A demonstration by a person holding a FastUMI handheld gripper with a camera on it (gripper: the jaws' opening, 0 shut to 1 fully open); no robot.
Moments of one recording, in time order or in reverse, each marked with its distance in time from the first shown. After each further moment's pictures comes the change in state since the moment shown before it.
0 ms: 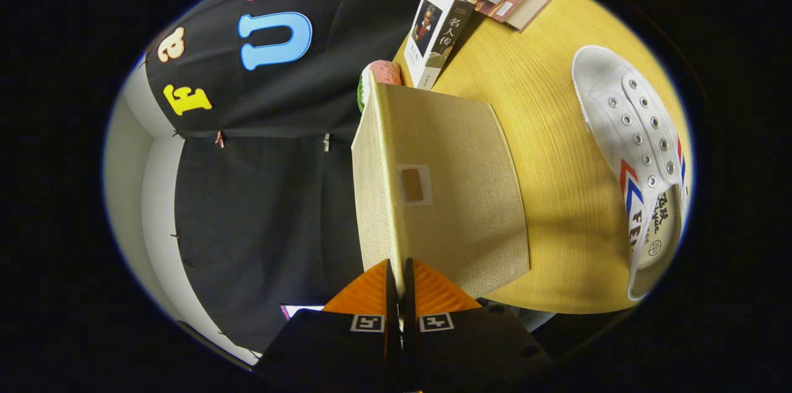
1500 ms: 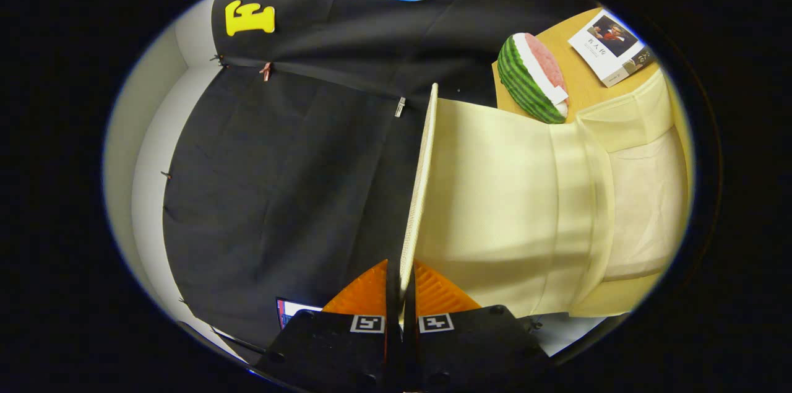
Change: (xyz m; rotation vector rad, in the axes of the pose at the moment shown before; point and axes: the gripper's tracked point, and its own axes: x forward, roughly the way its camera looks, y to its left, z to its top) arm 0.190 0.244 -0.107 -0.293 0.084 0.097
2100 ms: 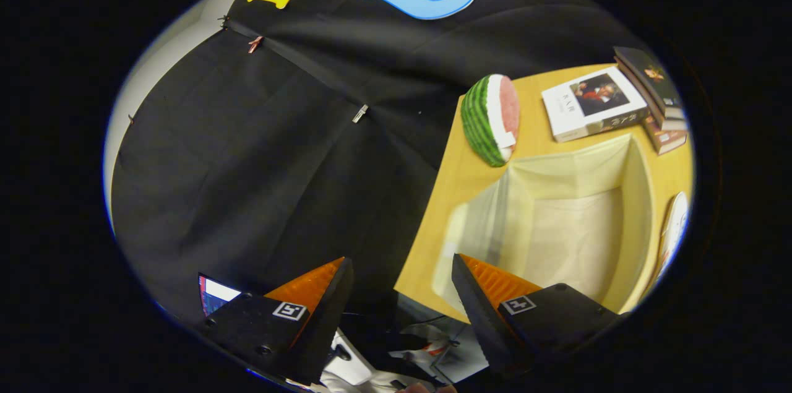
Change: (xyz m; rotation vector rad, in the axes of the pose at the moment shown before) arm -0.081 -0.069 0.036 -0.299 -0.118 -0.317
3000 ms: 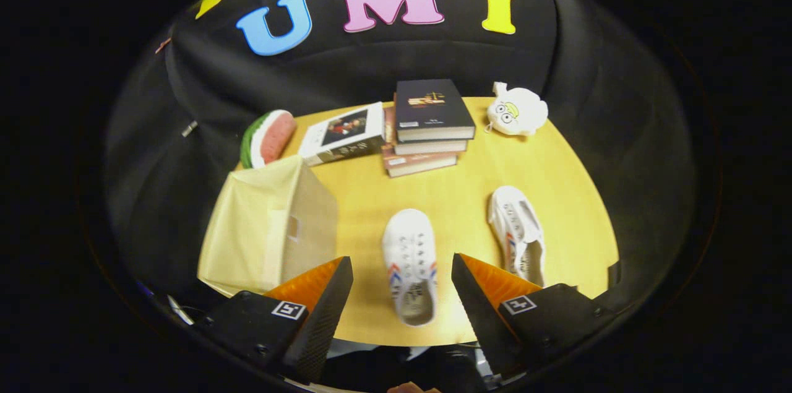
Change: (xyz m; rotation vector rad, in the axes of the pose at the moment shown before) arm -0.230 -0.330 -0.028 -0.131 -0.058 -0.804
